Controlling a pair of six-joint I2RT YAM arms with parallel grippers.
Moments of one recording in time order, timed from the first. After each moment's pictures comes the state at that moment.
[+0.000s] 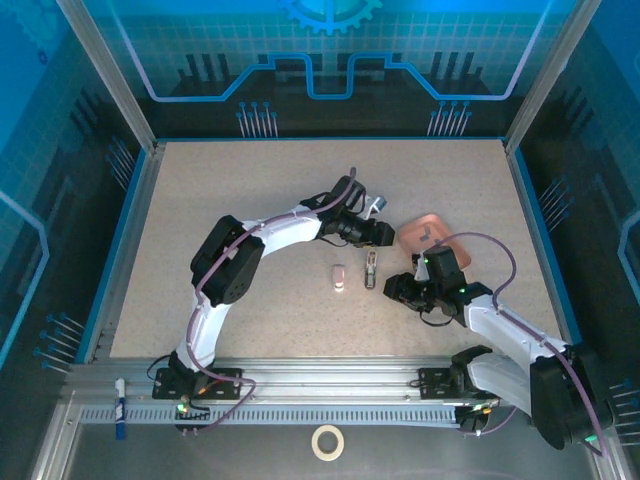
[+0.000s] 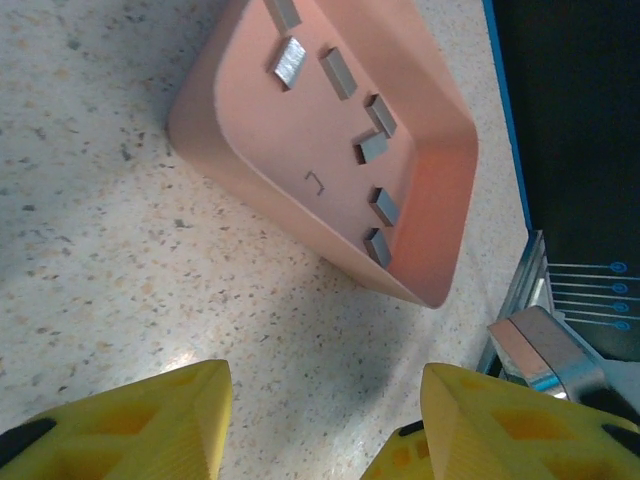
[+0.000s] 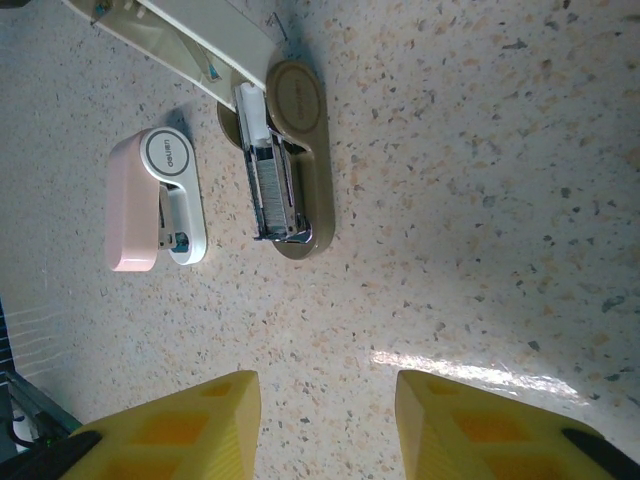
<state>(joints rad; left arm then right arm) -0.68 2.16 1.59 -0.25 0.66 -0.60 0.33 1.04 0.39 -0.29 -0.42 0.75</state>
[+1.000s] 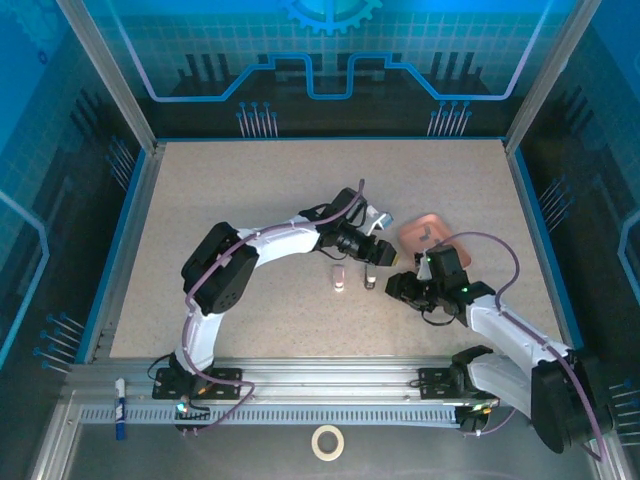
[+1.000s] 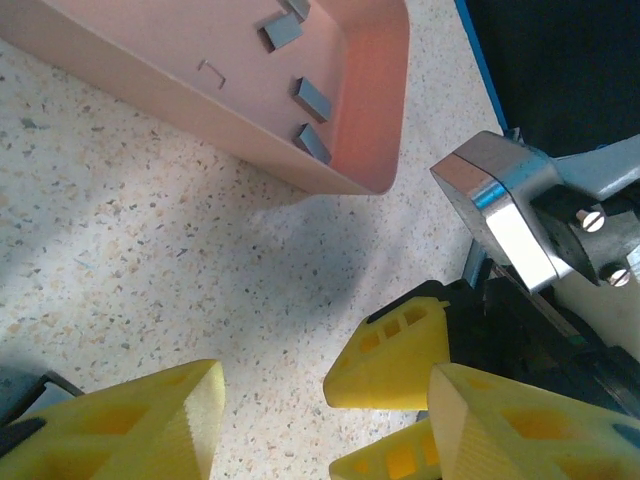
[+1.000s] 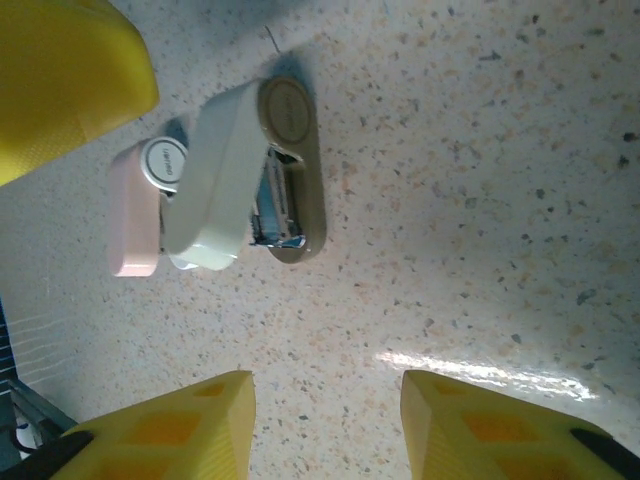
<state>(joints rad) -0.73 2.06 1.46 -0.25 0.73 -0.45 0.31 1.01 0.41 -0.34 -0.42 0.75</state>
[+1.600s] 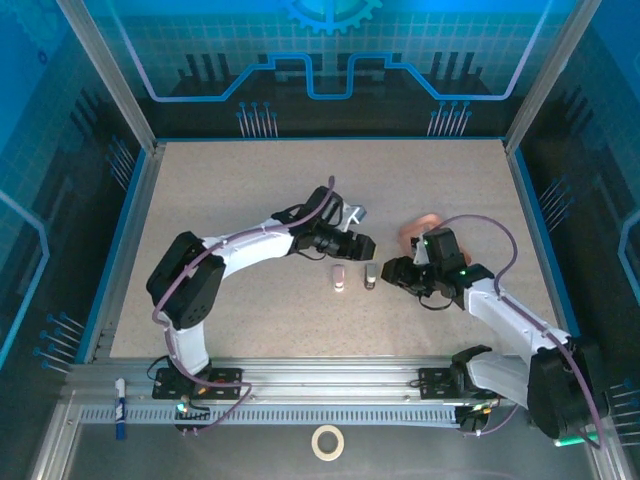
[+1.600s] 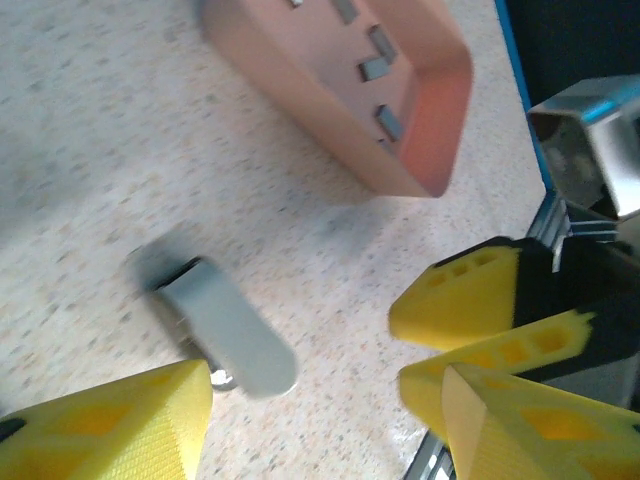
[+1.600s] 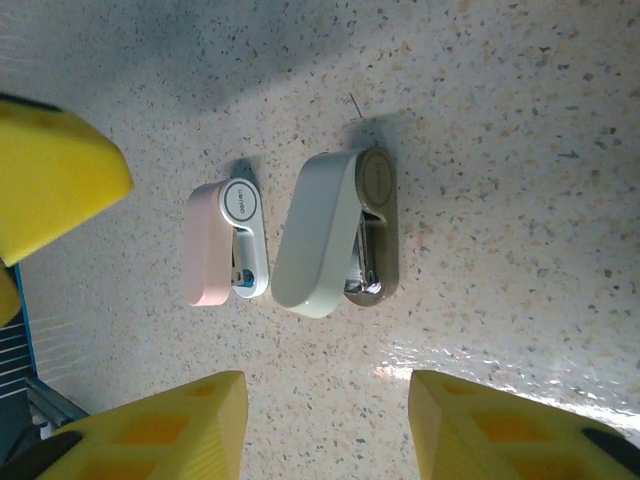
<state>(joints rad) -0.66 1.84 1.24 -0.25 0.58 -0.55 0.32 1.11 0.57 -0.40 -0.42 0.72</state>
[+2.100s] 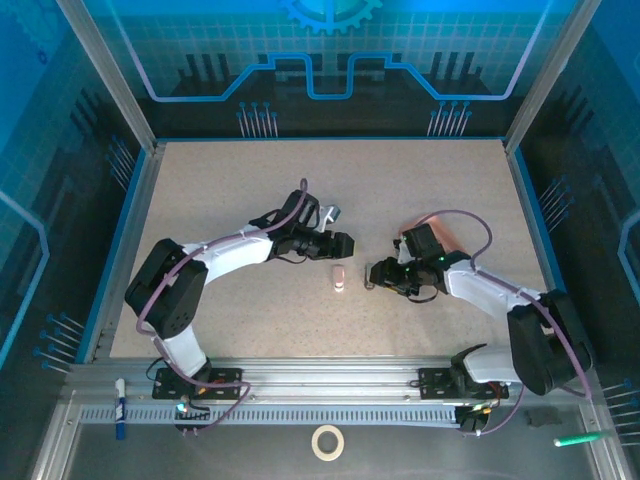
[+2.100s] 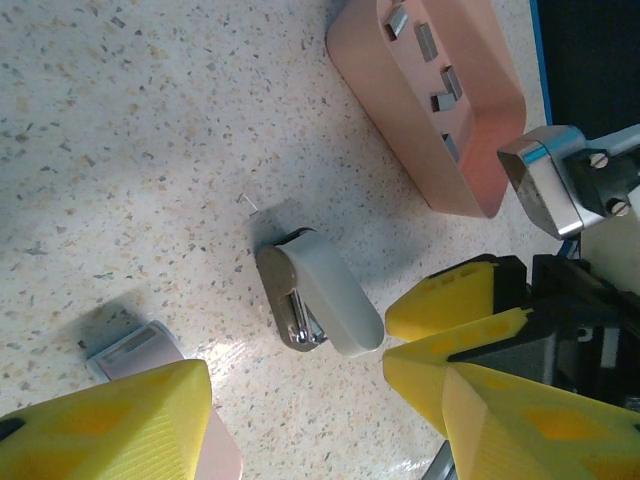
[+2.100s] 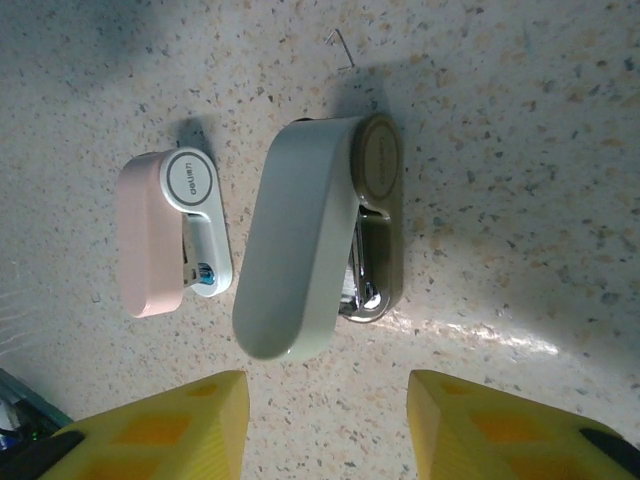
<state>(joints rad) -0.58 1.73 1.09 -0.18 0.55 -0.62 0.40 1.34 0.64 -0.39 -0.41 0.70</state>
